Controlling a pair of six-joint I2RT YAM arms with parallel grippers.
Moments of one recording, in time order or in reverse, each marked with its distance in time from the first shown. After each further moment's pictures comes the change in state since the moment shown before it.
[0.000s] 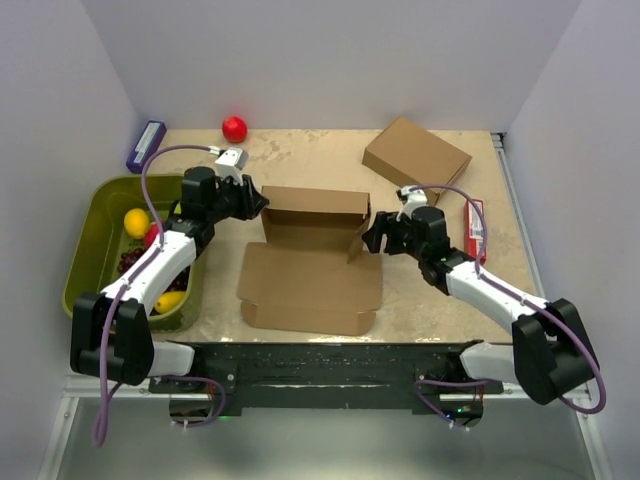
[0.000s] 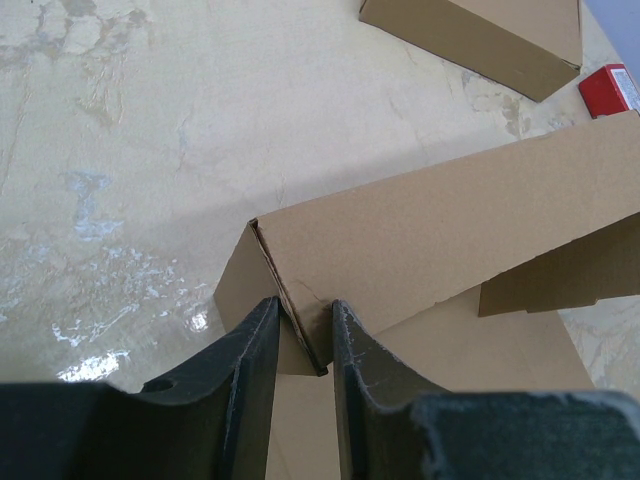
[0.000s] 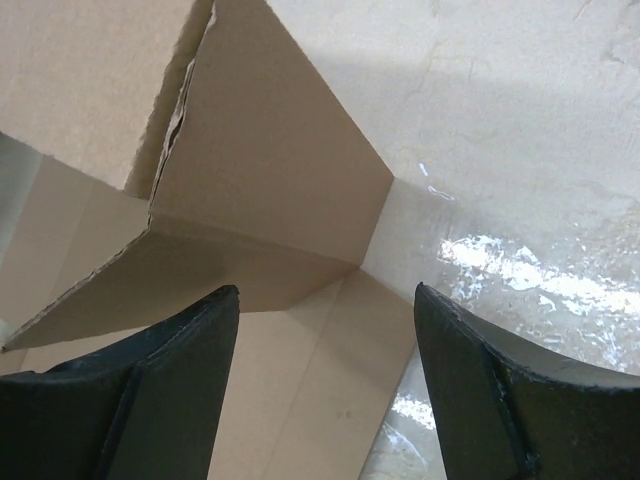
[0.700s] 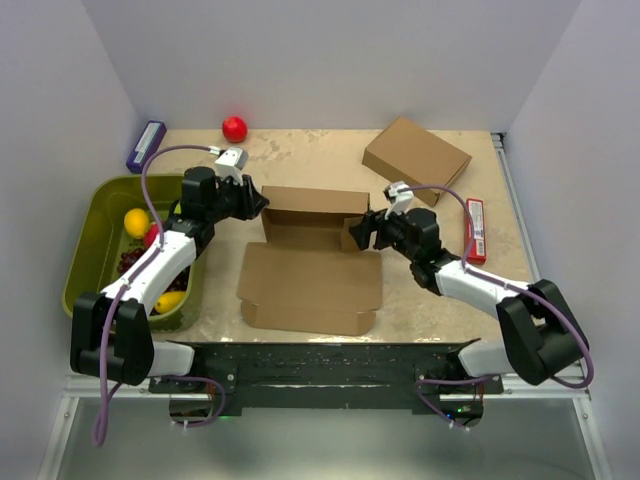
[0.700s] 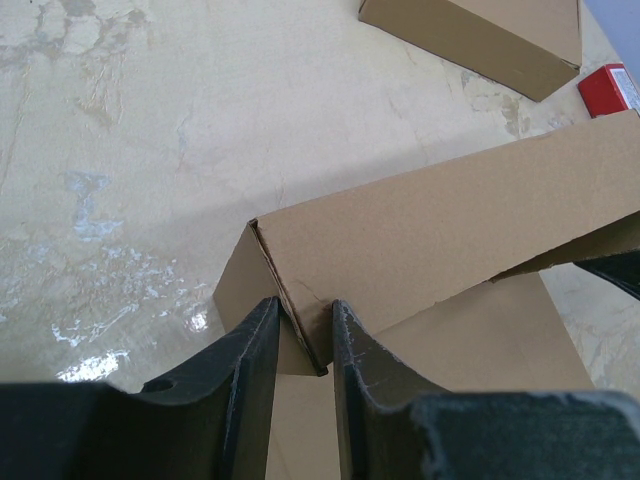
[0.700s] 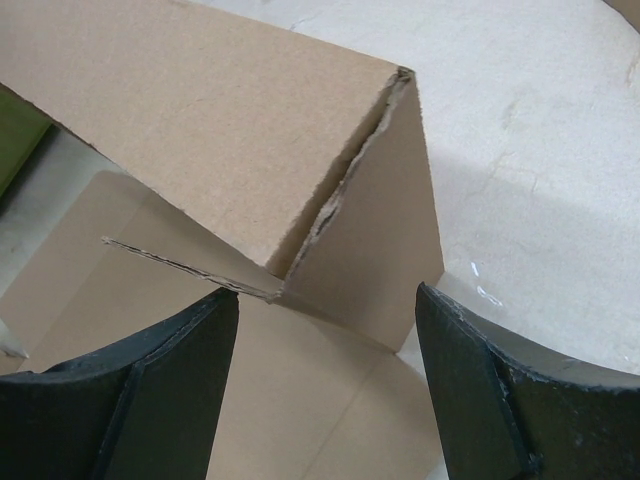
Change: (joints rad) left arm 0.000 0.000 0.000 0.000 0.001 0.000; right arm 0.047 0.102 -0.043 0.334 -0.056 -0.088
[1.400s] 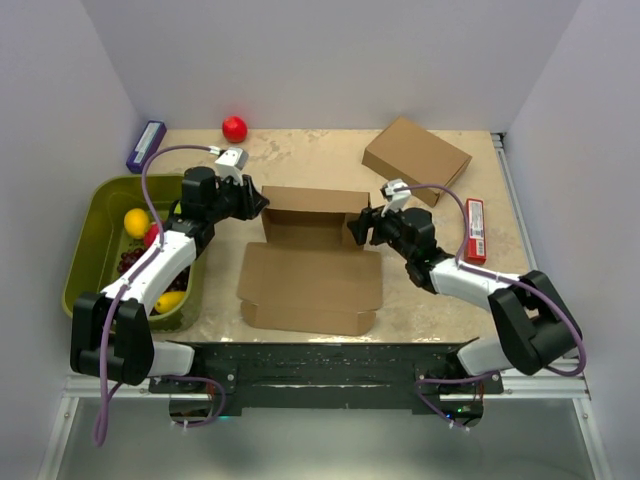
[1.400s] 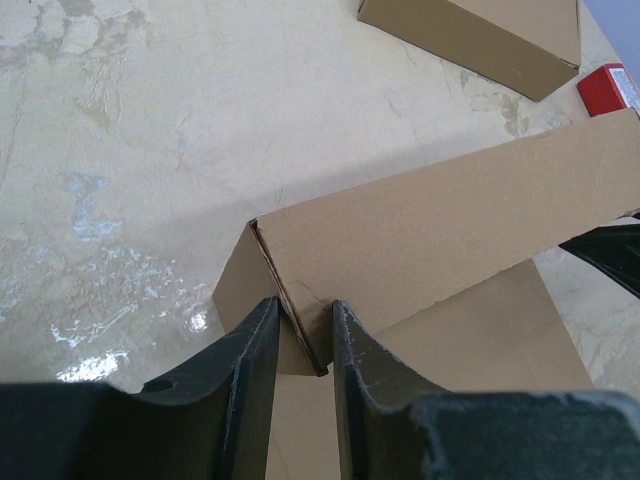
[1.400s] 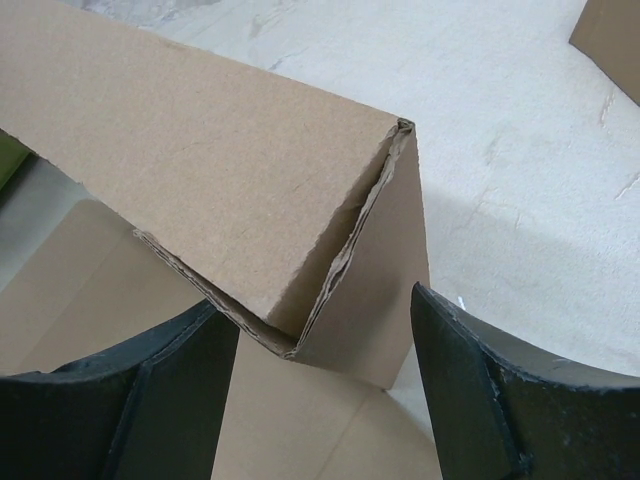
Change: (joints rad) left arm 0.000 0.000 0.000 0.000 0.002 0.000; right arm 0.021 0.063 0.009 0.105 0.063 -0.026
